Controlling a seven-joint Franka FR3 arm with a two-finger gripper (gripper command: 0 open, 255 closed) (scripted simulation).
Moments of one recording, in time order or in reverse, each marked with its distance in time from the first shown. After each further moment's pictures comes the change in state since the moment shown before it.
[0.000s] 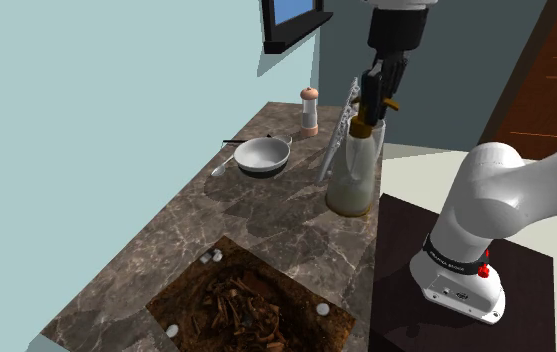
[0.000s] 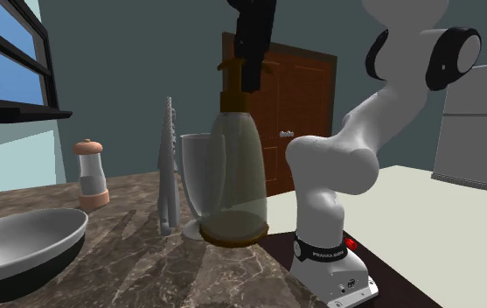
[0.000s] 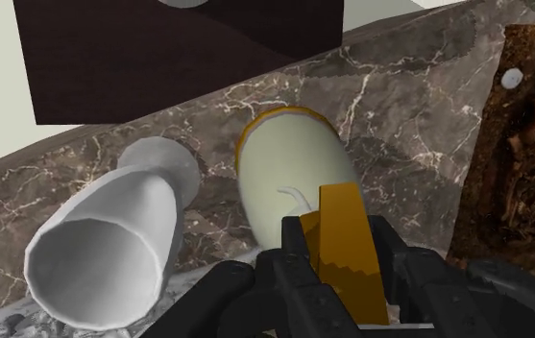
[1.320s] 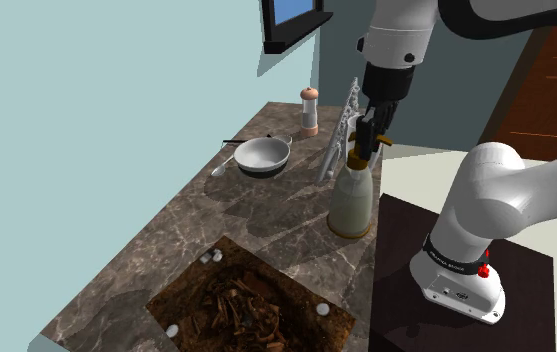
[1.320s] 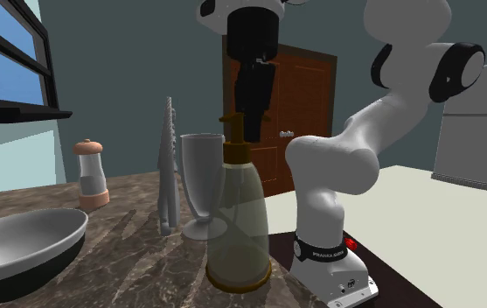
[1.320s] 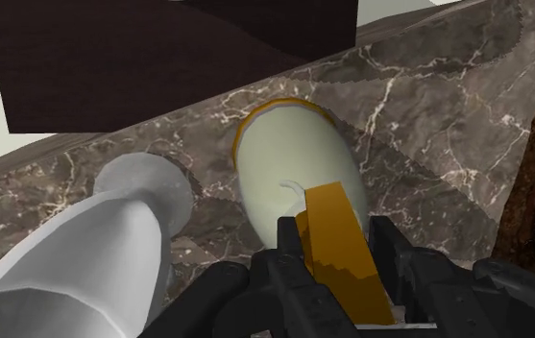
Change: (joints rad) arm 0.017 -0.099 0.028 -0.241 0.029 0.146 -0.013
